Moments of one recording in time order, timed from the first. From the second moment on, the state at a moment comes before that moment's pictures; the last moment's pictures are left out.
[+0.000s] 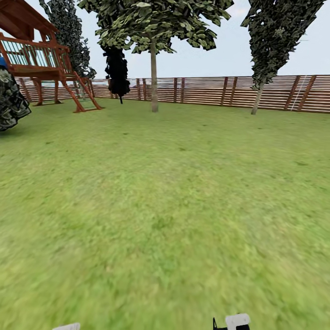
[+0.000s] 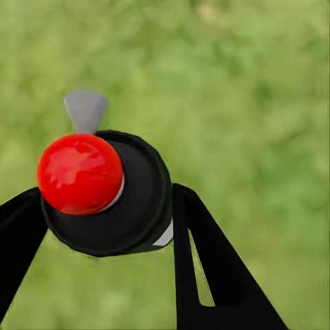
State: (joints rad) left arm -0.35 0.18 0.44 -0.05 -0.22 -0.45 -0.11; right arm -0.38 0.03 0.11 -0.02 0.18 -0.58 -0.31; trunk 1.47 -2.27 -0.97
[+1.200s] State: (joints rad) left arm -0.35 0.18 0.44 -0.05 -0.22 -0.45 -0.11; right arm -0.38 0.03 0.11 -0.02 0.18 -0.58 -0.31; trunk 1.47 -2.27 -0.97
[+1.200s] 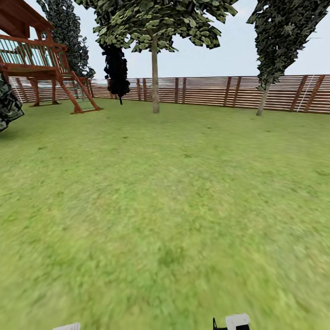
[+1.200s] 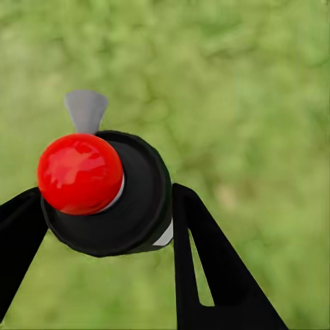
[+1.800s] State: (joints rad) left arm -0.35 0.18 0.44 -0.05 -0.22 -0.45 -0.11; right arm -0.38 0.03 0.11 -0.02 0.18 -0.58 -0.31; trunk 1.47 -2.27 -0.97
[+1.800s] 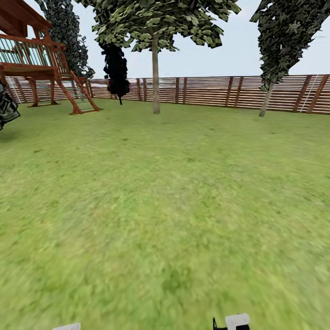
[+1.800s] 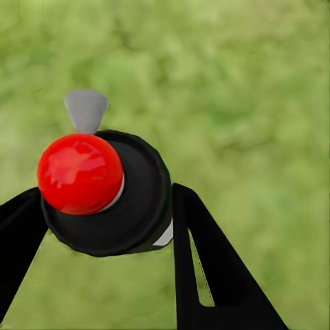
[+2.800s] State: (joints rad) left arm -0.35 0.18 0.43 -0.05 -0.22 -0.45 -0.11; right arm -0.38 0.03 0.11 -0.02 0.18 -0.58 -0.31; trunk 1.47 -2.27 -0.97
